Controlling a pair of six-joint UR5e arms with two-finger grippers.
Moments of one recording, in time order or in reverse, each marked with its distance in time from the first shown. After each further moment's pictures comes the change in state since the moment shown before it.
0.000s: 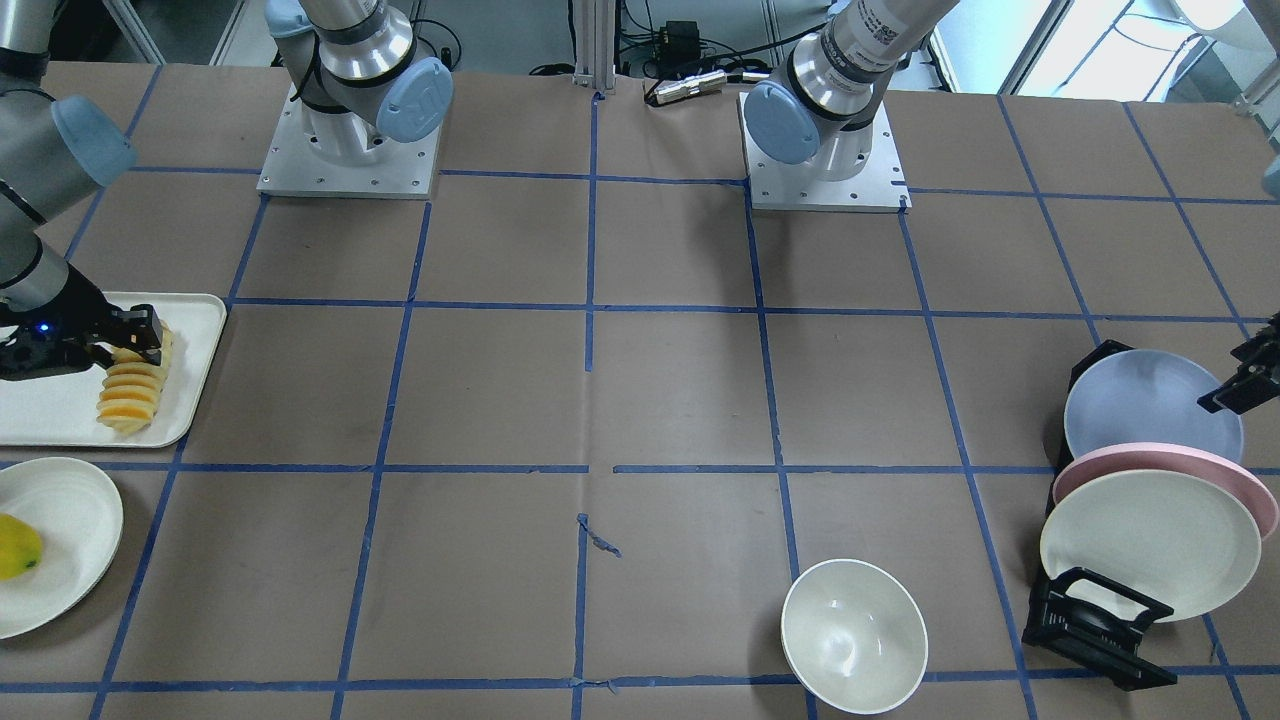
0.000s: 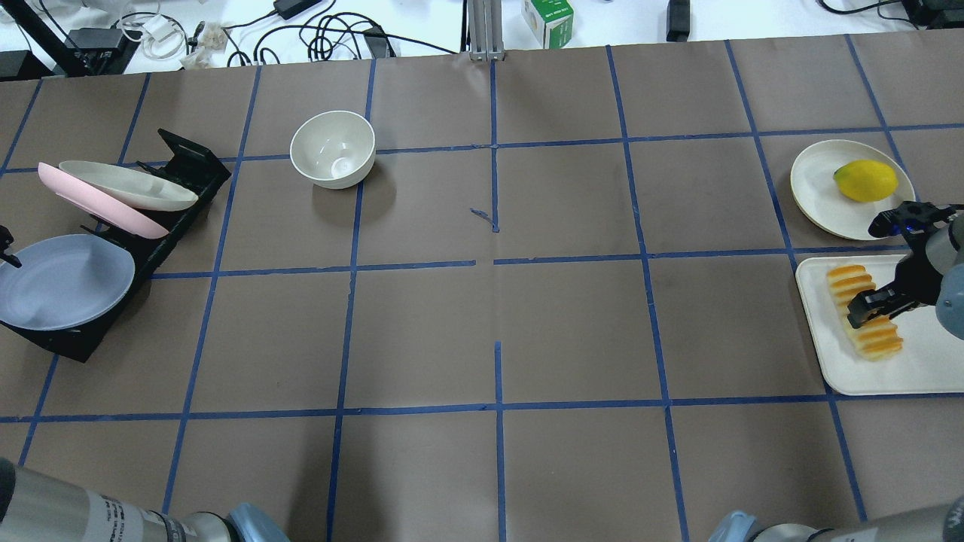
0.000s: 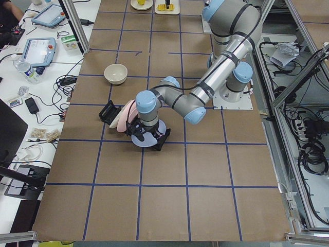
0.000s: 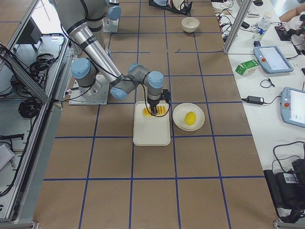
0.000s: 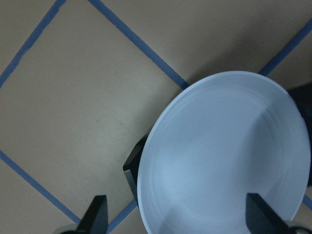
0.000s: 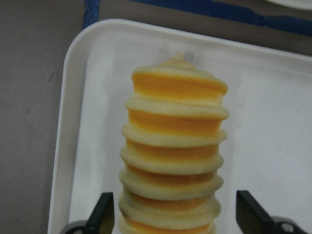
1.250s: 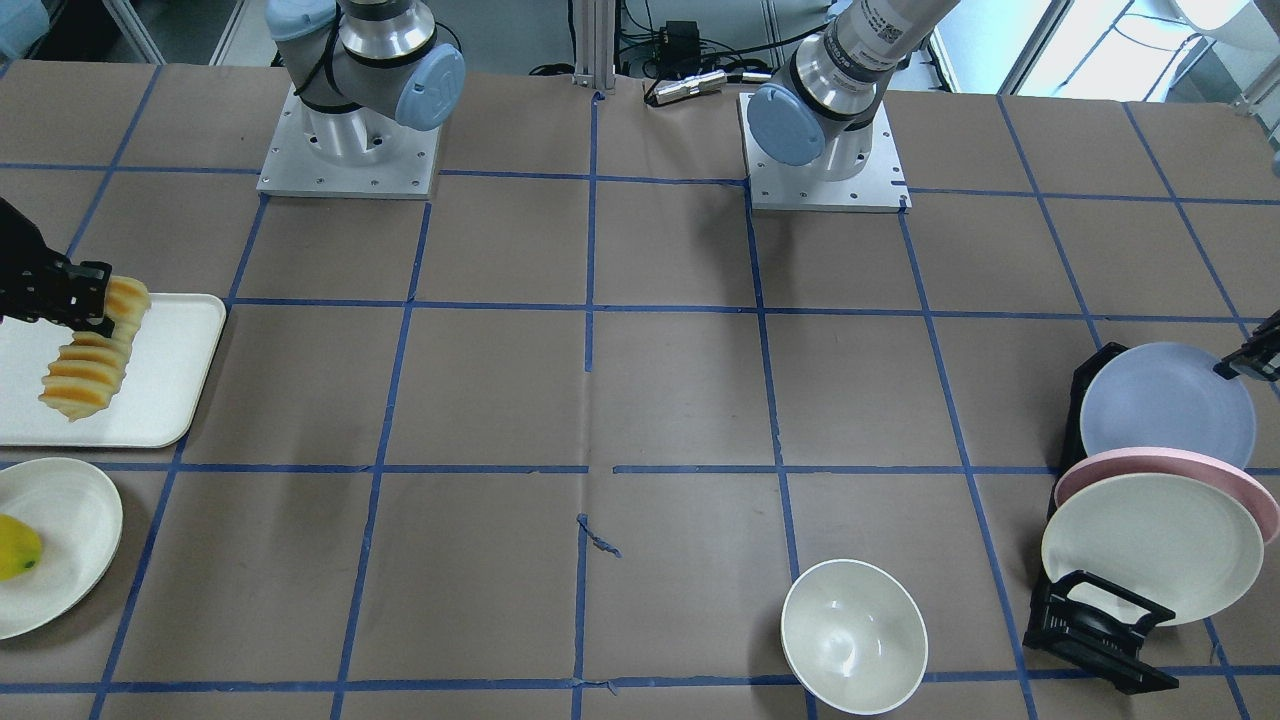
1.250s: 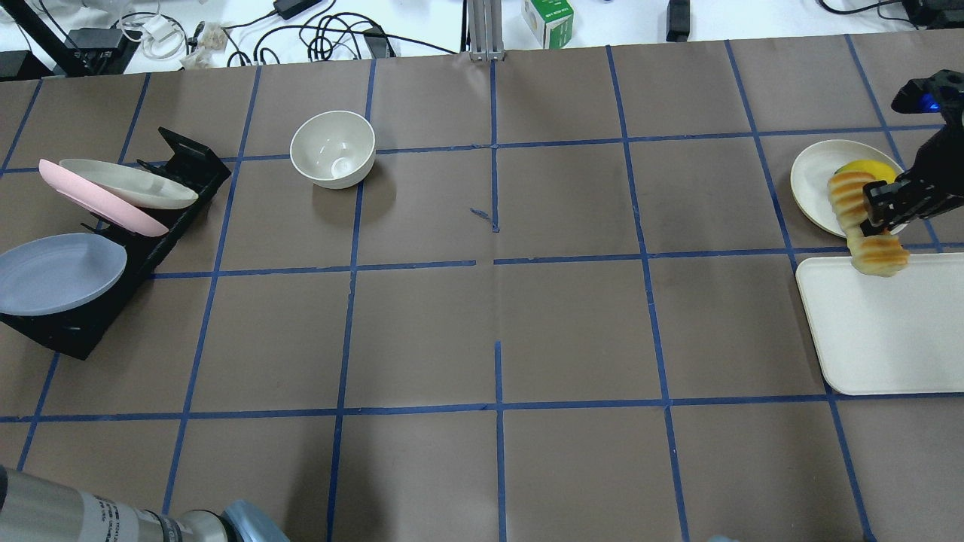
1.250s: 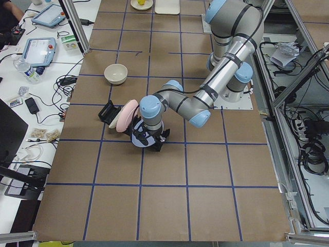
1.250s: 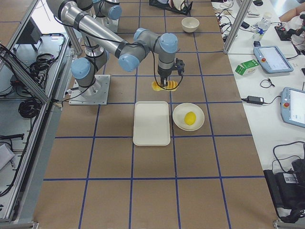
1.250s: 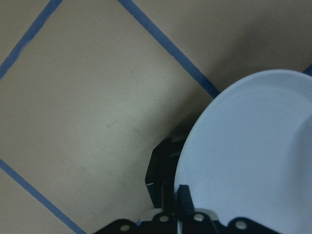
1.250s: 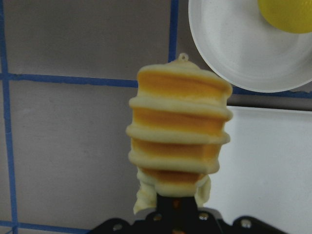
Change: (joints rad) left arm 0.031 0.051 0.009 -0.052 -0.006 0.036; right arm 0.183 -0.180 -0.332 0.524 0.079 0.317
